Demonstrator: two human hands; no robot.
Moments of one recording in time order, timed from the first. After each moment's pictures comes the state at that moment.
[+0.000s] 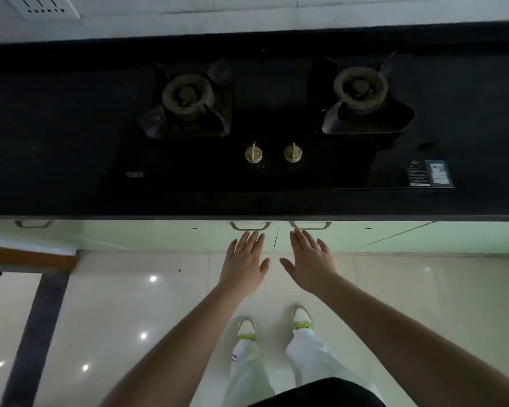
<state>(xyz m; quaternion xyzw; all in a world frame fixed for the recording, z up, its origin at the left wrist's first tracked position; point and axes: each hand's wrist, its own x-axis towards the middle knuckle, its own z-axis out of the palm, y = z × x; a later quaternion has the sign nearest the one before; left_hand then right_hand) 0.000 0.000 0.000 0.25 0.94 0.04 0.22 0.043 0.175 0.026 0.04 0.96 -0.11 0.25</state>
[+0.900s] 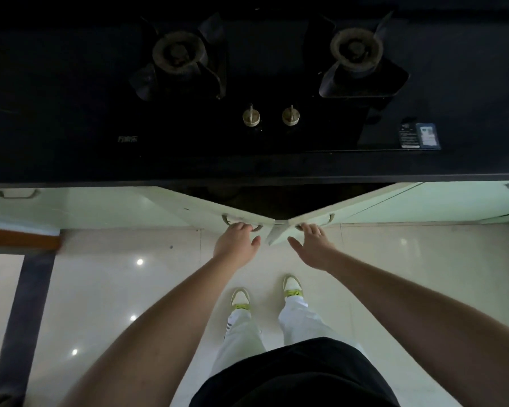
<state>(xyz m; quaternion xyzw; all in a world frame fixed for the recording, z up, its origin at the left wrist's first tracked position) 0.020 -0.030 -0.016 0.20 0.94 0.11 0.27 0.090 0.172 0.003 0.20 0.90 -0.24 0.31</state>
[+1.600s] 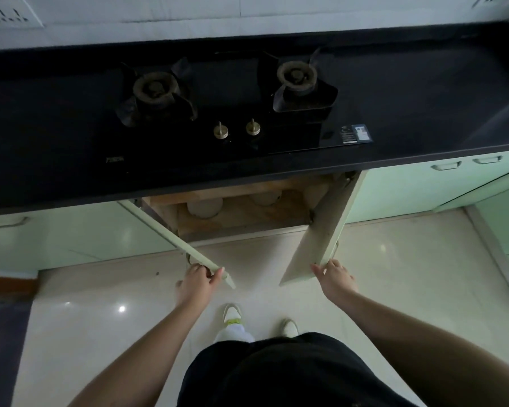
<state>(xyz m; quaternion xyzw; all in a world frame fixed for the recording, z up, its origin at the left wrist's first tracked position) 0.115 -0.112 0.006 0.07 0.96 0.15 0.22 0.246 0.190 0.022 0.39 0.86 -0.22 0.24</state>
